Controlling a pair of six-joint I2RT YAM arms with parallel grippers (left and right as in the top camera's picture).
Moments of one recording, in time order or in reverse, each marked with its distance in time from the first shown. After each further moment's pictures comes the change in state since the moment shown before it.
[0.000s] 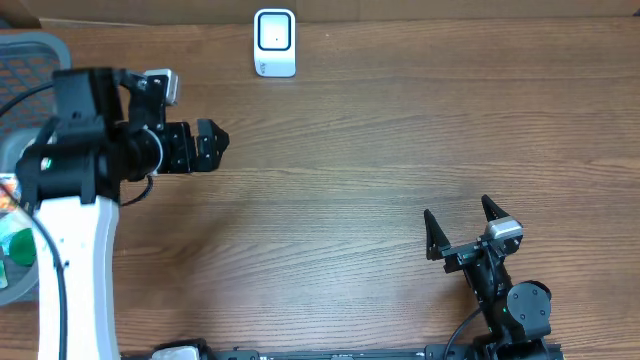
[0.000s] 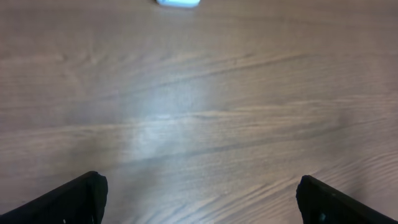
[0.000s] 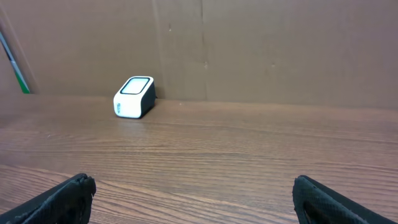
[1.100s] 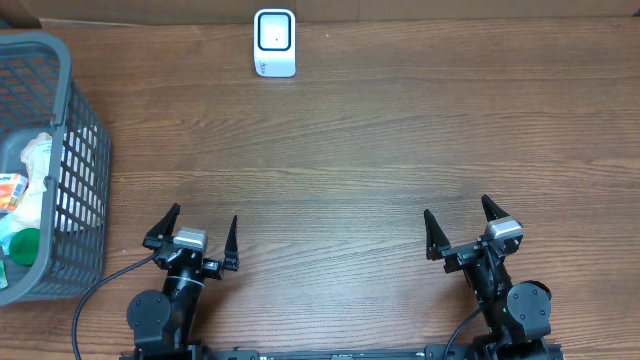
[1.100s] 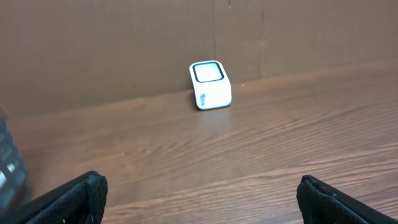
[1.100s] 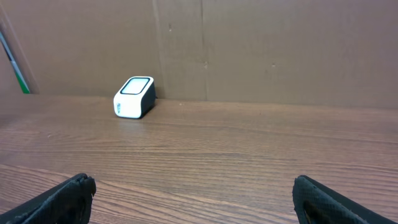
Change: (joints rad) left arm 0.000 -1.358 -1.489 1.079 -0.124 0.080; right arm 0.000 0.000 0.000 0.000 0.000 0.000
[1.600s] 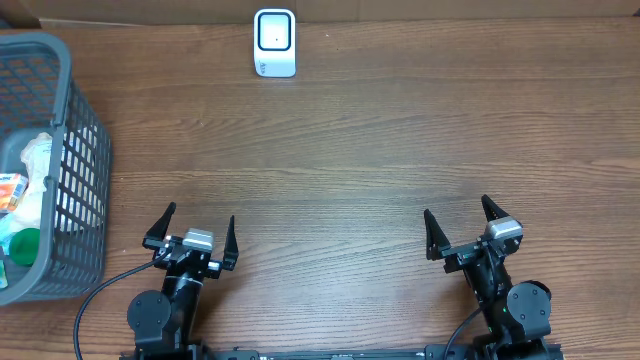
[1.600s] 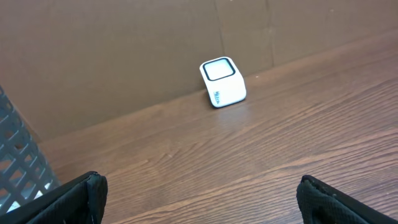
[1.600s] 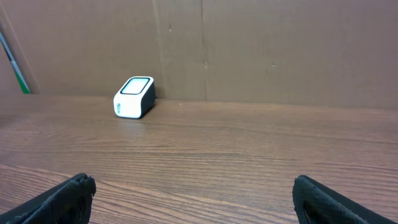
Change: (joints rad) left arm 0.000 -0.004 -0.011 0.014 -0.028 0.180; right arm 0.000 0.000 0.000 0.000 0.000 0.000
